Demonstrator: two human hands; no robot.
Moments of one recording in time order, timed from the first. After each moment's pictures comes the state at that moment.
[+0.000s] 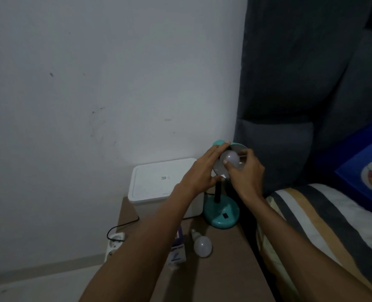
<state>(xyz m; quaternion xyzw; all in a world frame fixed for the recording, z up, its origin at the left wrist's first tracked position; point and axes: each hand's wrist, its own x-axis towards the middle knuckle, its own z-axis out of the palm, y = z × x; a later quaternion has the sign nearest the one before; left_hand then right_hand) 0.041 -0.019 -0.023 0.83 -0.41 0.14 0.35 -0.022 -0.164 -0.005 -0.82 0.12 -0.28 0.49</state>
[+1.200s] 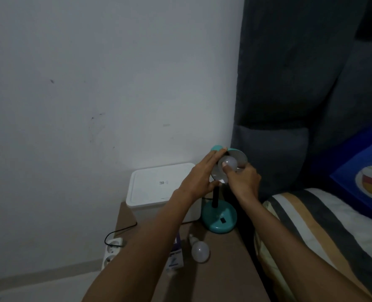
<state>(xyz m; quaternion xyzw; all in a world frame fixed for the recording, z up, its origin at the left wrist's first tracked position) 0.035 -0.021 -0.021 0.85 -0.37 0.14 0.34 -0.020 -0.161 -0.001 -0.79 0.21 -0.21 0.53</state>
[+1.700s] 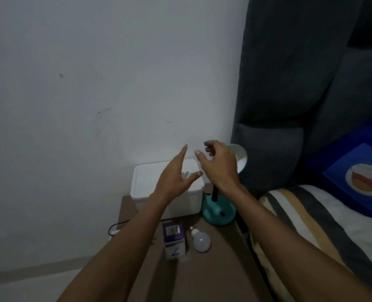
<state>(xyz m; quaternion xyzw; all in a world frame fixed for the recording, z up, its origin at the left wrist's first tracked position) 0.002 0.052 -0.014 0.89 -0.22 0.14 0.37 -0.033 -0.103 0.043 -0.85 -0.01 -0.28 0.44</state>
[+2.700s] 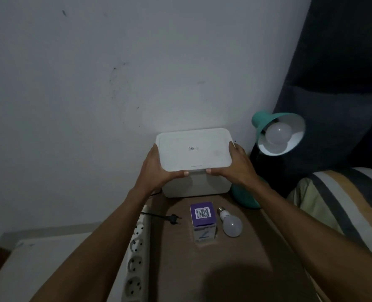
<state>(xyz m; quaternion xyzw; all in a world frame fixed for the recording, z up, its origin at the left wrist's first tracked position) 0.027 0.187 -0.095 0.88 -0.10 0.12 0.45 0.031 -0.080 -0.085 -0.93 -0.02 -0.03 0.38</state>
